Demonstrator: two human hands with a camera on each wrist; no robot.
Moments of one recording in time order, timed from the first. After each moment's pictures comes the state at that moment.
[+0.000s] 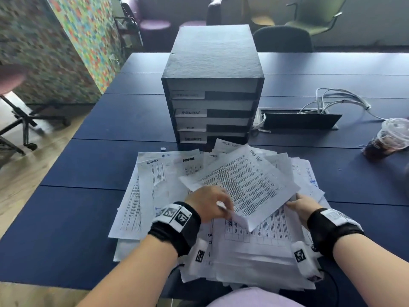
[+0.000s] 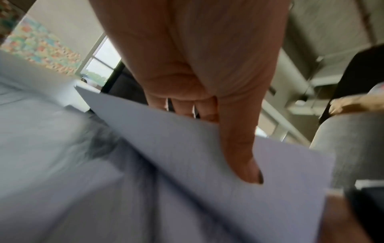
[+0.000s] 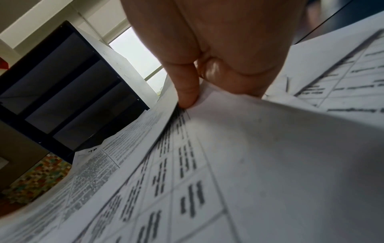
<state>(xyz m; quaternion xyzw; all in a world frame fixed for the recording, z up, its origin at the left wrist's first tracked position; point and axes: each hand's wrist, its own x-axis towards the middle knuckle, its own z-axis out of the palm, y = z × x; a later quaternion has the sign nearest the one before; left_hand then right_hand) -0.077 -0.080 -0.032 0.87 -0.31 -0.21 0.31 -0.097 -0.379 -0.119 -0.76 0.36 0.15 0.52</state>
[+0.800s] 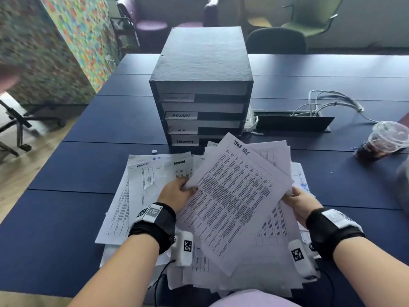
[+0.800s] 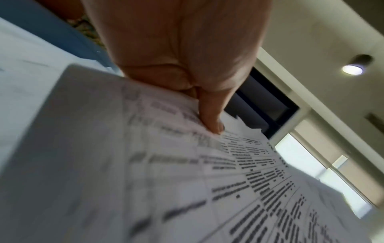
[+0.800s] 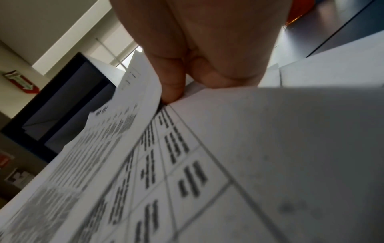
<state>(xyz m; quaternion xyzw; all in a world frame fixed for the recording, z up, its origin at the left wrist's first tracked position) -0.051 -0.056 -0.065 0.88 0.04 -0.16 0.44 -0.096 -0.387 -0.100 -0.65 0.26 0.10 0.71</state>
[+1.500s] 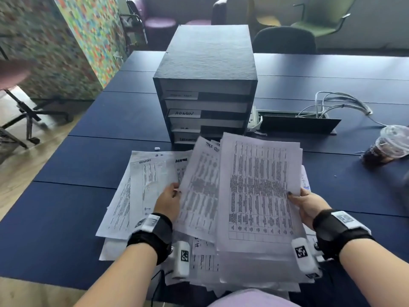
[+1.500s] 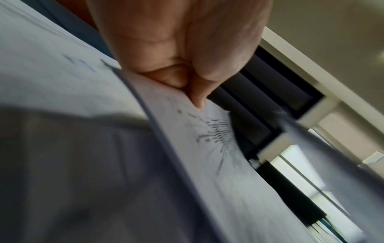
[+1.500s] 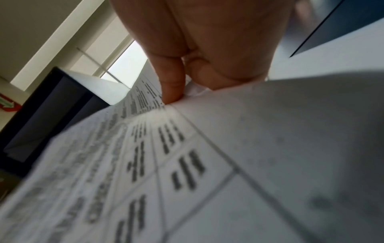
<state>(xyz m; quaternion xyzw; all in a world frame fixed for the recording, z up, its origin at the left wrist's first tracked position) -0.068 -0.047 -0.099 0.86 0.13 -0.10 0.48 -0.093 -0.403 -0.096 -0.59 0.30 0.11 0.75</state>
